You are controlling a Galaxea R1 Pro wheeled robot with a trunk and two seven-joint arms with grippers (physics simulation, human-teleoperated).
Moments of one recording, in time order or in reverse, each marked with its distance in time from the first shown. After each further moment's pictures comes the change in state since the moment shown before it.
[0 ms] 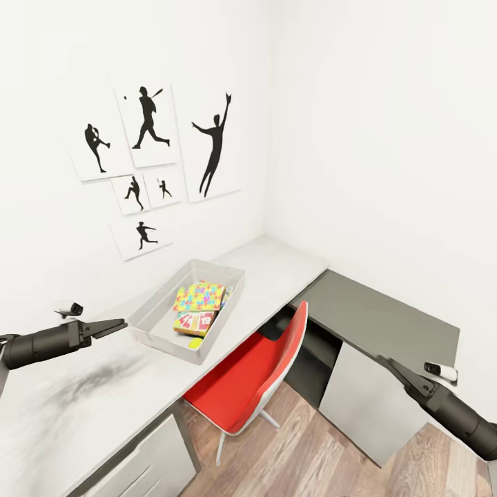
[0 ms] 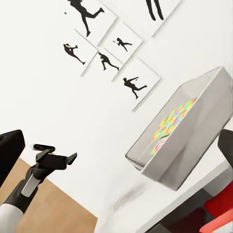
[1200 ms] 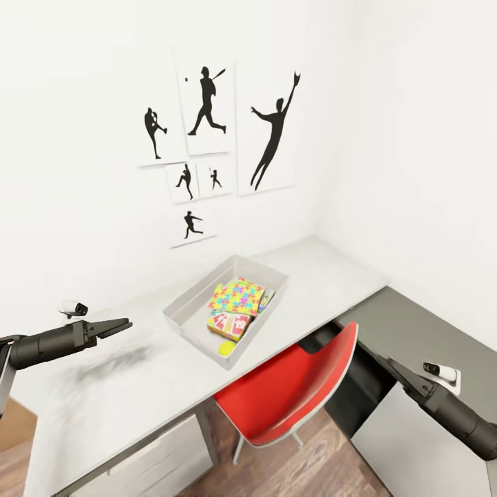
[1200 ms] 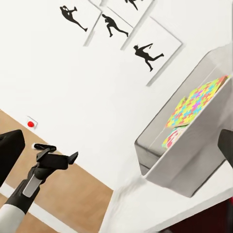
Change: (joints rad) left arm -0.002 -0.027 0.004 0.000 -0.001 0.000 0.000; right arm 0.000 0.003 0.002 0.000 0.001 0.001 -0.001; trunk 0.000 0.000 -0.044
